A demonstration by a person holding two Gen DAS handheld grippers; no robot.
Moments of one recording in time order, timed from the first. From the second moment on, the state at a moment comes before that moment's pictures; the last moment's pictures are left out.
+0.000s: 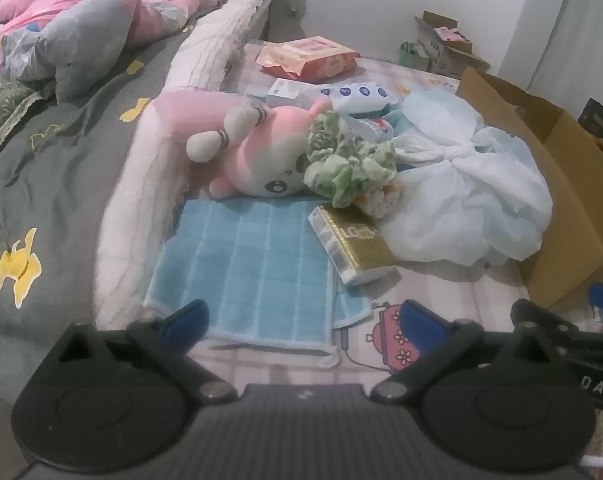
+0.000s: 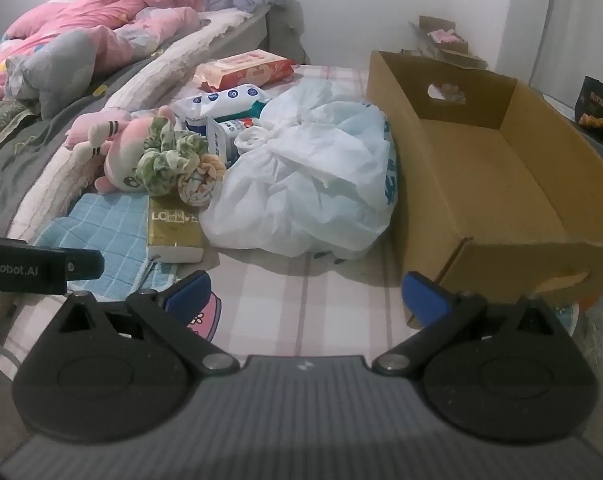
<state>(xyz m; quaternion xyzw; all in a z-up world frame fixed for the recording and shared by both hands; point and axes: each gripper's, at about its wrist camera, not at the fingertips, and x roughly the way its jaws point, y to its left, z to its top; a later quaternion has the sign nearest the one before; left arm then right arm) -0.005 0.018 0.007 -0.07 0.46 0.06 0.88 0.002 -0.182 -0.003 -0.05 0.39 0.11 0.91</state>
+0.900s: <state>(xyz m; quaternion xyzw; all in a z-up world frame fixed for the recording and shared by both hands) 0.004 0.018 0.005 -0.07 0.46 0.05 0.88 0.014 -0.182 -0.004 -0.05 0.39 0.10 0.91</state>
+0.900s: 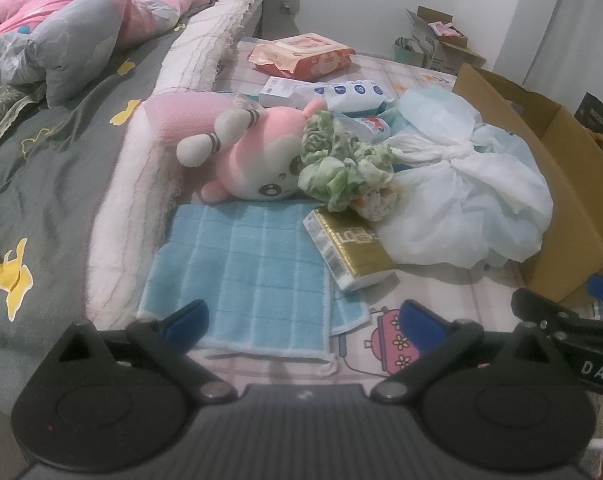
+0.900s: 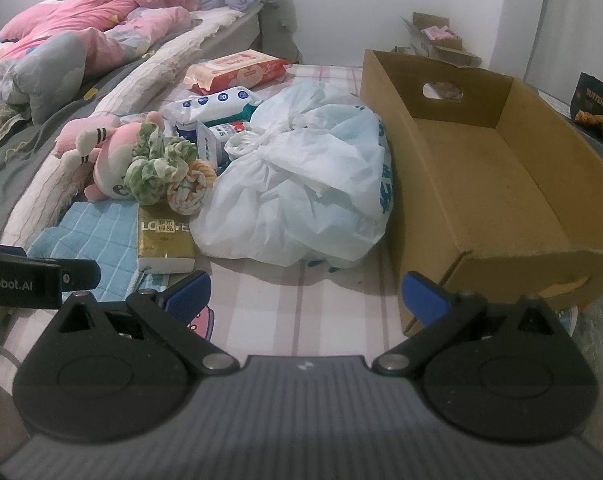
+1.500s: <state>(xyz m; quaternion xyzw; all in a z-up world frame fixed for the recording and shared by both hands) 0.004 0.016 0.005 -0.07 0.47 0.05 0.88 0.015 -0.182 -0.003 -0.05 0.39 0.10 0.91</state>
